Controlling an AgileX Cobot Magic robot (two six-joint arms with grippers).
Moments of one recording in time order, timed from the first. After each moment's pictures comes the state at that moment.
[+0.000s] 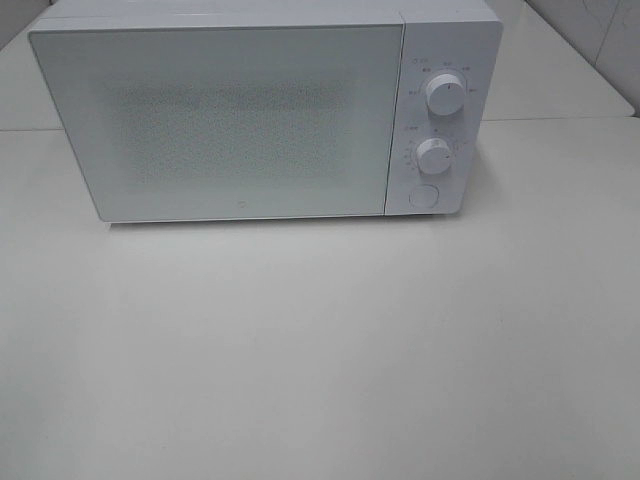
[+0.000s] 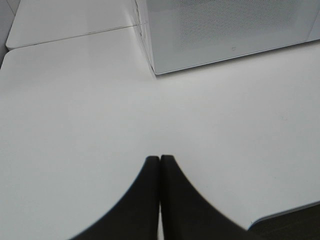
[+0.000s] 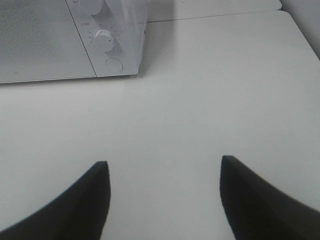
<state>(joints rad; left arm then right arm) -0.20 0.00 -0.50 0.00 1.05 0.10 0.17 0.00 -0.51 -0.08 1.02 0.12</state>
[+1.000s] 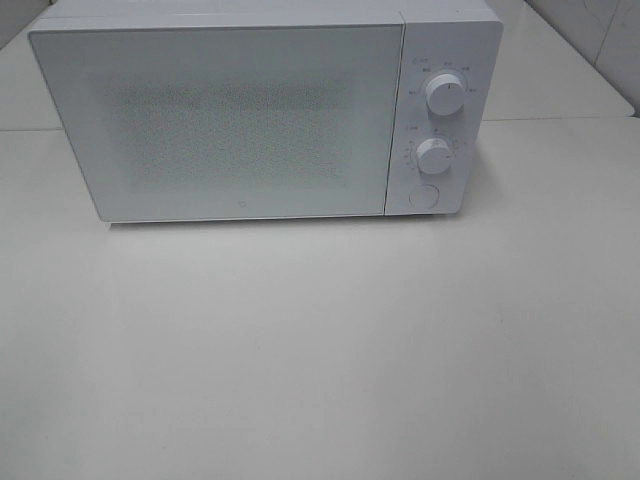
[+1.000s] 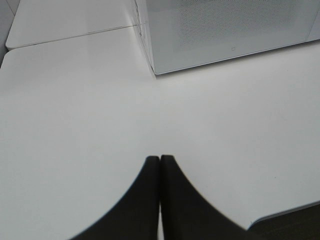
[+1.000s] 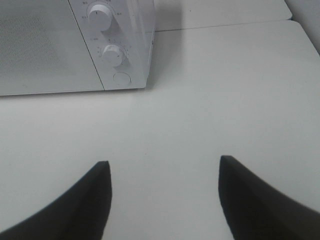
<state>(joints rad) -0.20 0.00 -0.50 0.00 1.05 0.10 0.17 0.16 -0.53 -0.06 0.88 0.11</state>
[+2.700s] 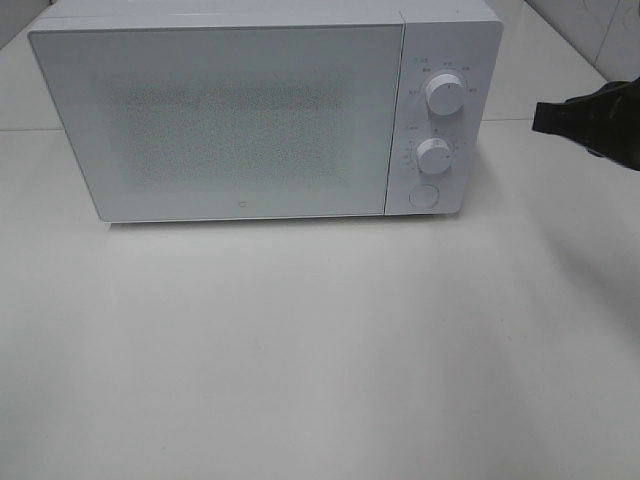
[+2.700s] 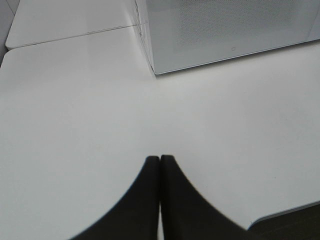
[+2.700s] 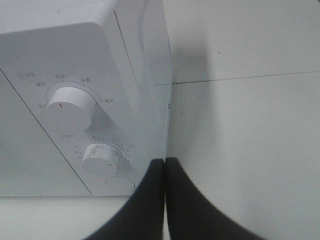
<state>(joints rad) -0.20 0.00 -0.50 0.00 1.05 0.10 0.17 1.33 -0.53 -0.06 -0.37 0.14</state>
